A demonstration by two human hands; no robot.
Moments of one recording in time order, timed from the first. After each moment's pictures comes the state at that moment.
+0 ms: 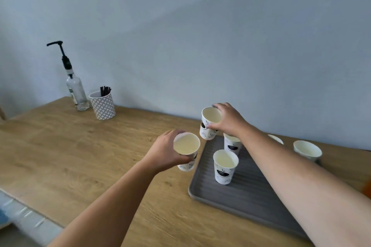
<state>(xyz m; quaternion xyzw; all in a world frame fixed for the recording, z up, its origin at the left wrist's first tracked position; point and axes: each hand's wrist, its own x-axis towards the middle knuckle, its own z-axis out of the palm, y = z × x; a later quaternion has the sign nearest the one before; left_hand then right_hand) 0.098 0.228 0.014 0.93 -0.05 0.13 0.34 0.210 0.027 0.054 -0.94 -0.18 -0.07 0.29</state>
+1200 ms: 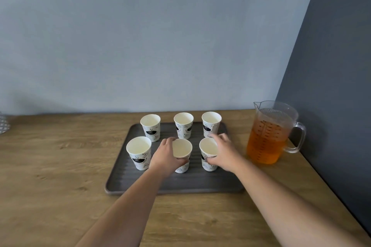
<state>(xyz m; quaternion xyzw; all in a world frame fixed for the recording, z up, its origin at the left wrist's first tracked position) 0.115 -0.005 -0.056 0.94 -0.10 0.00 0.32 0.100 -0.208 -0.063 -0.96 0.03 -0.03 0.26</state>
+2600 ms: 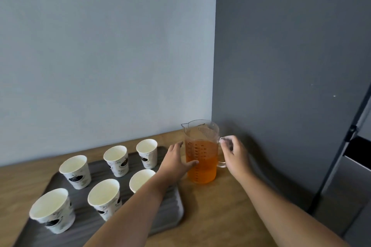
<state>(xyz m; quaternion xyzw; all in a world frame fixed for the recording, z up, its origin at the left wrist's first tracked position) 0.120 -0.219 -0.016 0.89 -0.25 -0.07 0.36 0.042 -0.394 -0.026 -0.82 0.24 -0.31 0.41</state>
